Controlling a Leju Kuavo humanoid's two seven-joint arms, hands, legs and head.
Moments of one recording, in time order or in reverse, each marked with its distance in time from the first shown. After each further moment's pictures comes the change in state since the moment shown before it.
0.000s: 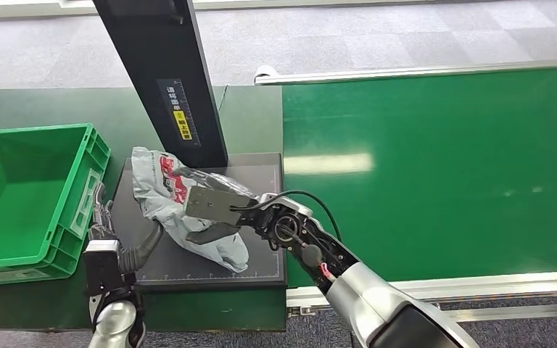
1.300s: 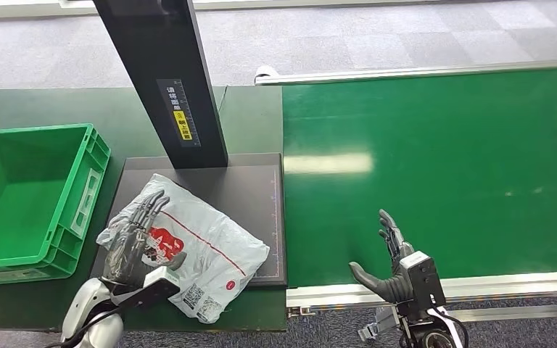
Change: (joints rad) left arm 0.044 0.191 -0.081 -0.107 -0.662 -0.230 0.109; right arm 0.824 -0.134 -0.912 -0.750 0.083 0.047 -0.113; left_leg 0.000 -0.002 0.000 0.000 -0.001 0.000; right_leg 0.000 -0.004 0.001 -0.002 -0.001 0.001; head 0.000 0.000
